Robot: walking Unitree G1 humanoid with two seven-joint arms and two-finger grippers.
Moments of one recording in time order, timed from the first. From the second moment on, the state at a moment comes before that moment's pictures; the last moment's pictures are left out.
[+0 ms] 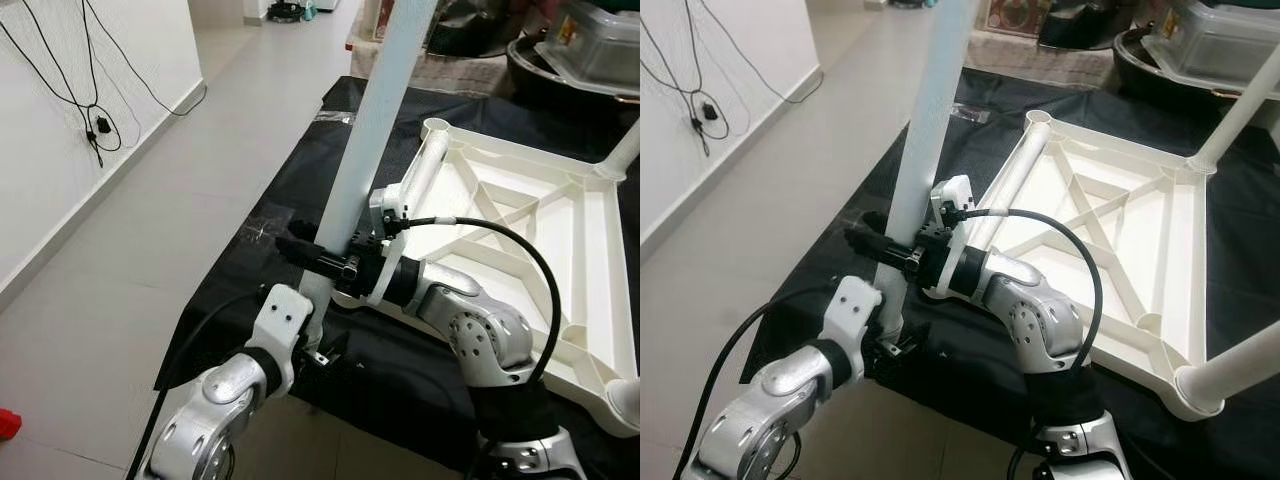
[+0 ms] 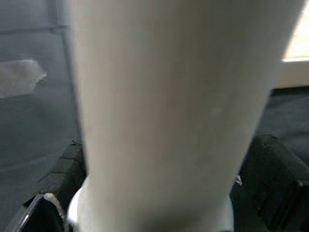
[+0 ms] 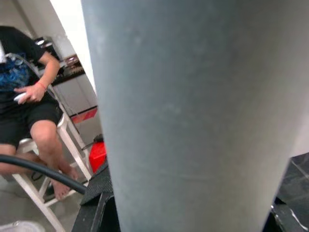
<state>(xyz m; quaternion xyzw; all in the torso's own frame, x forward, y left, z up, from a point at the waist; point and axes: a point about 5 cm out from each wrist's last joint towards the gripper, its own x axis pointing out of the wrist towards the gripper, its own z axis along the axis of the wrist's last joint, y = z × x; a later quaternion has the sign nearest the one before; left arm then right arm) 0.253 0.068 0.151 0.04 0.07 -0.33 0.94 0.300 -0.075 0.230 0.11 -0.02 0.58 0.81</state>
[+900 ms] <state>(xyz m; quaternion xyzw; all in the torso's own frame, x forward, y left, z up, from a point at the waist) 0.252 0.085 0.146 0.08 0.07 -0.34 0.93 0.302 -0.069 0.232 0.15 -0.03 0.57 0.81</state>
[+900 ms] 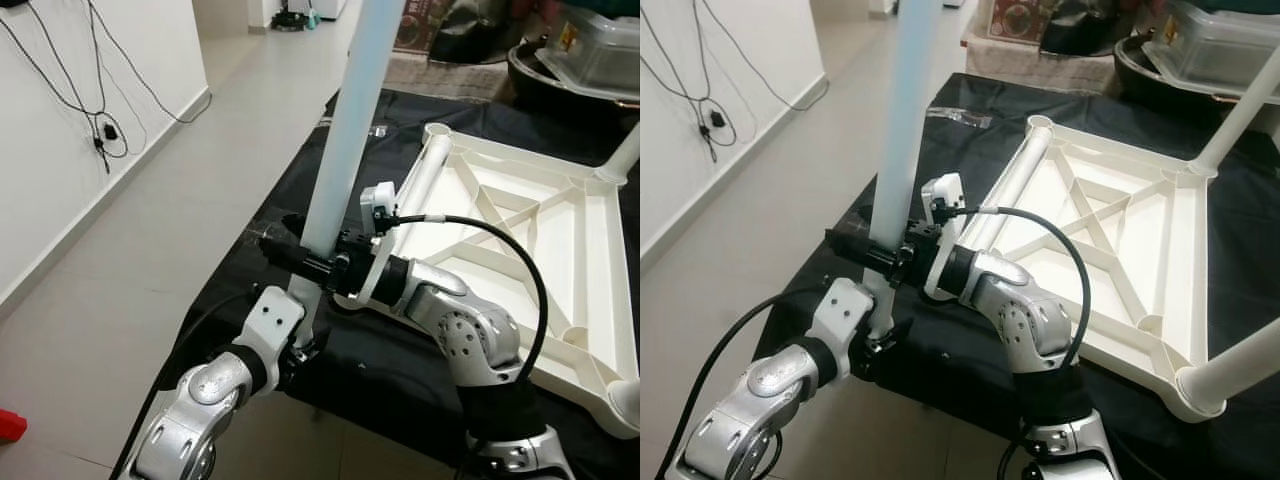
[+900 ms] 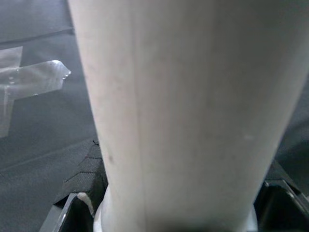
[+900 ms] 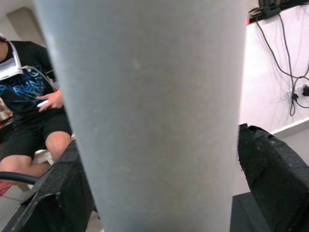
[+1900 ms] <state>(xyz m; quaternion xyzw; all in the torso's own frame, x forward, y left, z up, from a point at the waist) 0.194 0.117 0.141 -0.04 0.22 -0.62 0.75 0.278 -0.071 0.236 0.16 0.03 0.74 0.65</state>
